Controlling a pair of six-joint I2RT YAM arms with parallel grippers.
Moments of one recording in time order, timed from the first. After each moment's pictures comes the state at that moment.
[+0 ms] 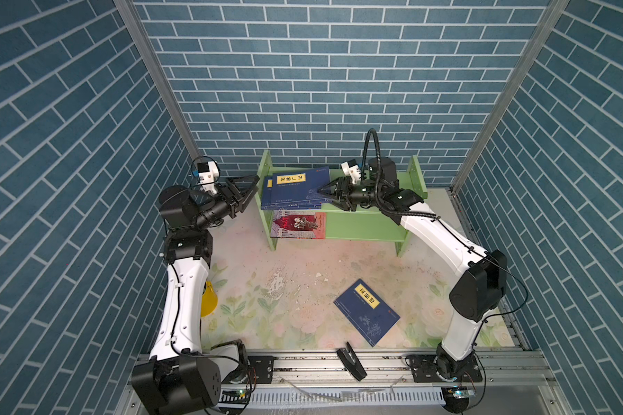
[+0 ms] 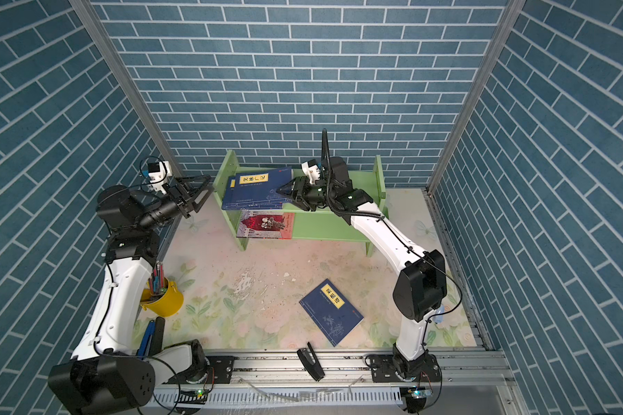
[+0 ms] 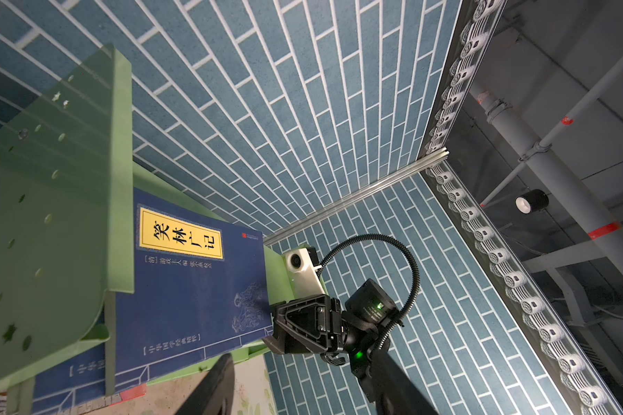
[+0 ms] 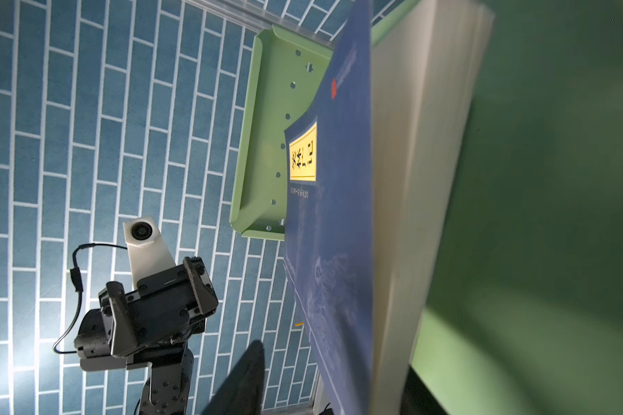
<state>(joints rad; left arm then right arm) 0.20 1.16 1.15 0.13 1.00 -1.19 0.61 1.82 1.79 -0.33 -0.69 0.99</state>
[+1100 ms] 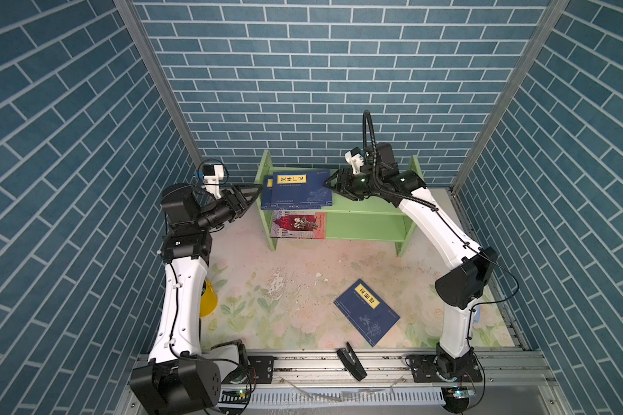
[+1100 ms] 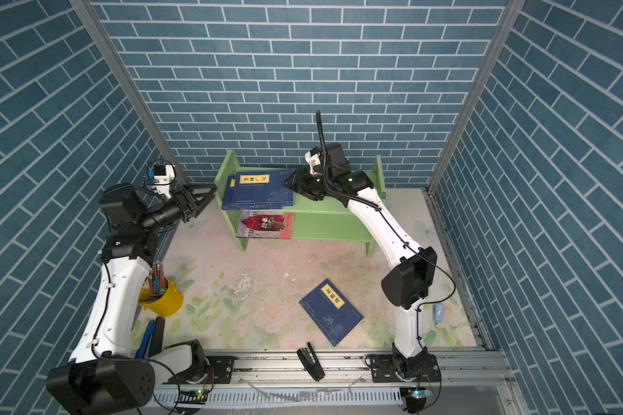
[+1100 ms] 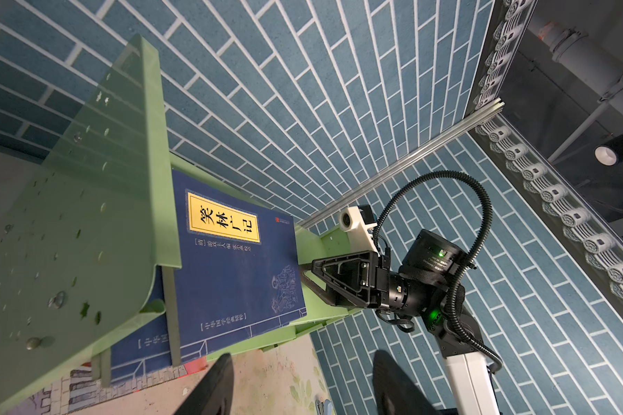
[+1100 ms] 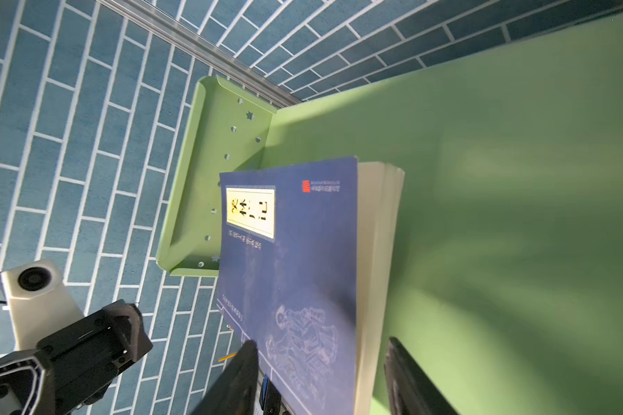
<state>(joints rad) 0.20 1.16 1.19 -0.14 1.00 -0.86 0.61 1.97 2.17 -0.76 -0.48 0.73</state>
